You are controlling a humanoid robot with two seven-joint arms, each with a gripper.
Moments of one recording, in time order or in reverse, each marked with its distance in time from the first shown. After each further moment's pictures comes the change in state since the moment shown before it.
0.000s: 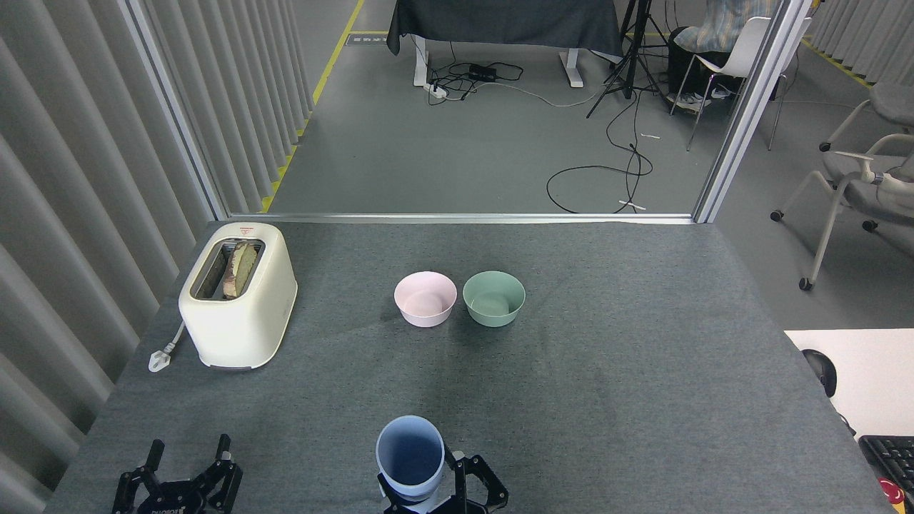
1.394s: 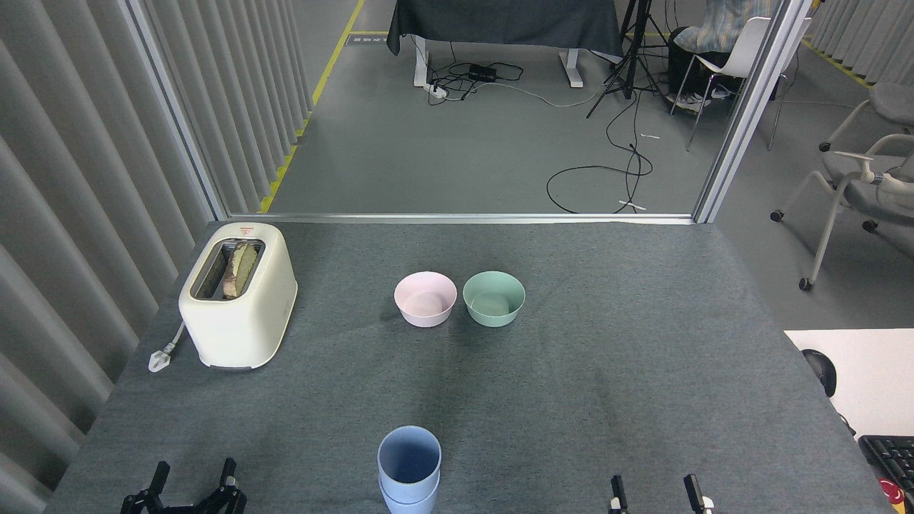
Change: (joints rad) left arm 0.104 -0.007 0.000 -0.092 0.004 -0.037 0.000; right arm 0.181 -0.106 -0.561 -0.023 -0.253 -0.012 -0.298
